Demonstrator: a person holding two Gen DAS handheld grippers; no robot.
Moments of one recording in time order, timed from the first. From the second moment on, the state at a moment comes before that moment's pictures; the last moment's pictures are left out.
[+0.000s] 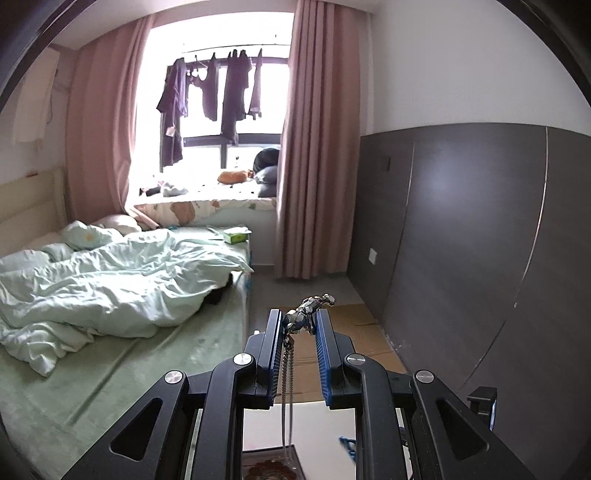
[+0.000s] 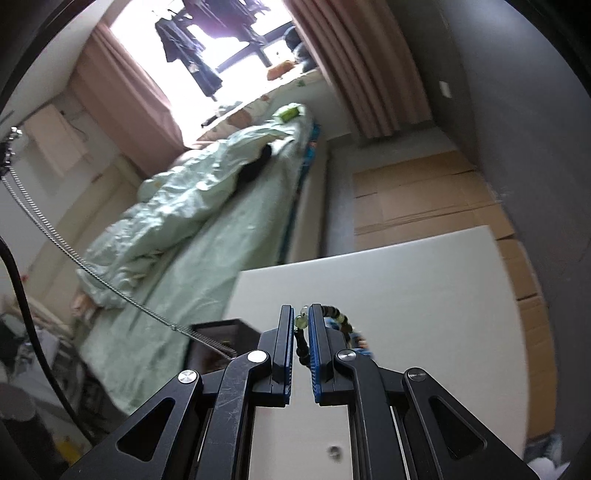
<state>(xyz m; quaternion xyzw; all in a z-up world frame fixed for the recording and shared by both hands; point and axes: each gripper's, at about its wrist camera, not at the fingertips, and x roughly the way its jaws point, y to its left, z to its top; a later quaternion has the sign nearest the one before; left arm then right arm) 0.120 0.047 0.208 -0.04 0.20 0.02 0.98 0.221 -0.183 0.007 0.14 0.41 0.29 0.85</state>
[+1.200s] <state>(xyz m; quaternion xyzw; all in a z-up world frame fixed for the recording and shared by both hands) 0.158 0.115 -0.032 -0.25 0.42 0.03 0.87 0.203 -0.124 0.002 0.16 0.38 0.33 0.85</state>
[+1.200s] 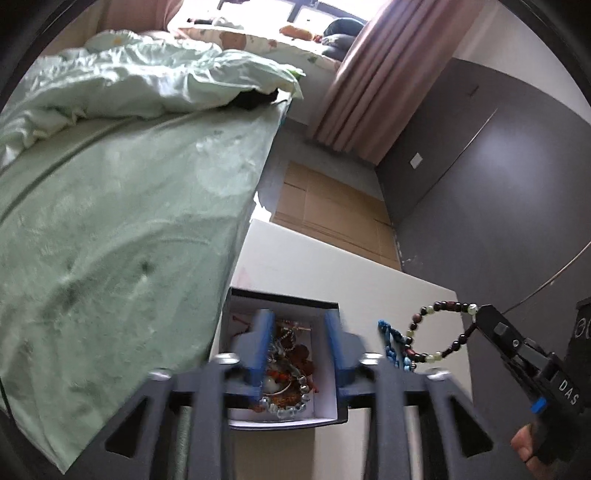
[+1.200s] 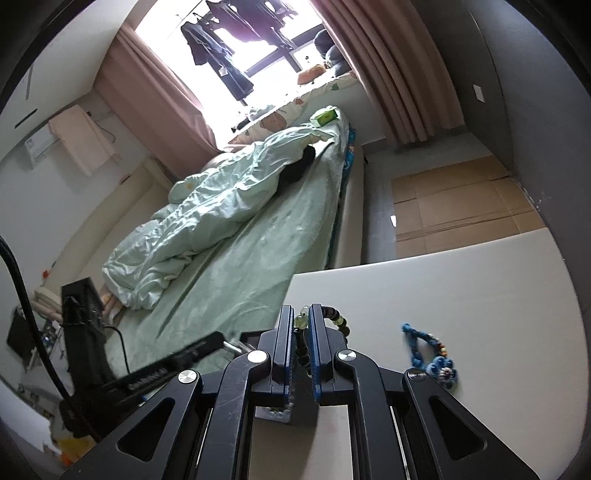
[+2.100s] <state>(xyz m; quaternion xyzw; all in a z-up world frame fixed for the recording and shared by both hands) 0.133 0.155 -0.025 -0.30 0.39 0.05 0.87 0.214 -0.082 -0.035 0.20 0.46 0.34 0.80</state>
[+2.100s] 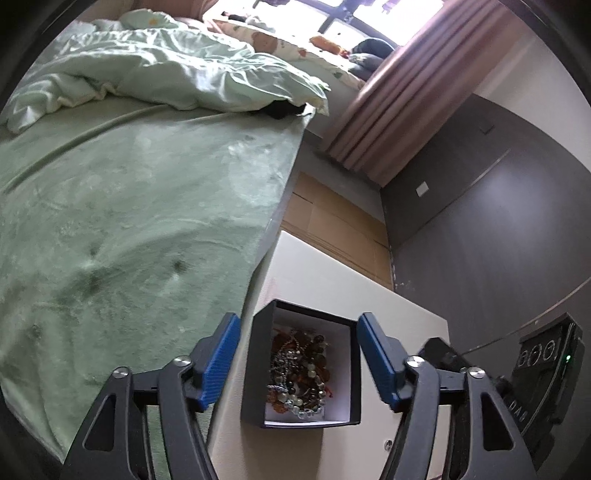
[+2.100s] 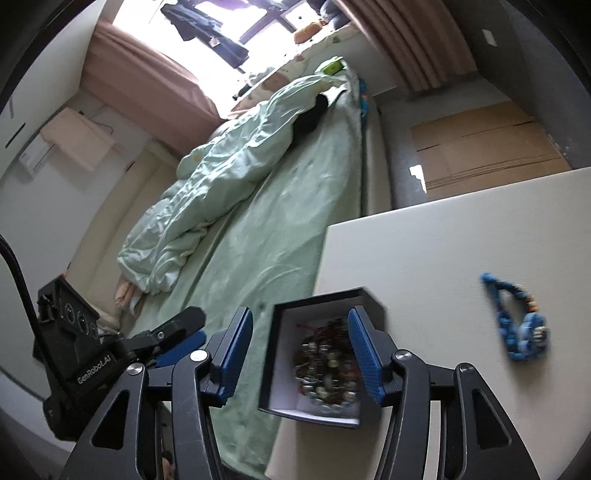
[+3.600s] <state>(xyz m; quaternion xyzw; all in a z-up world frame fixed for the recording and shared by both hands) 0.144 -0.066 -0.101 -0.06 0.53 -0.13 0.84 0.176 -0.272 -0.070 0.20 0.53 0.20 0.80</state>
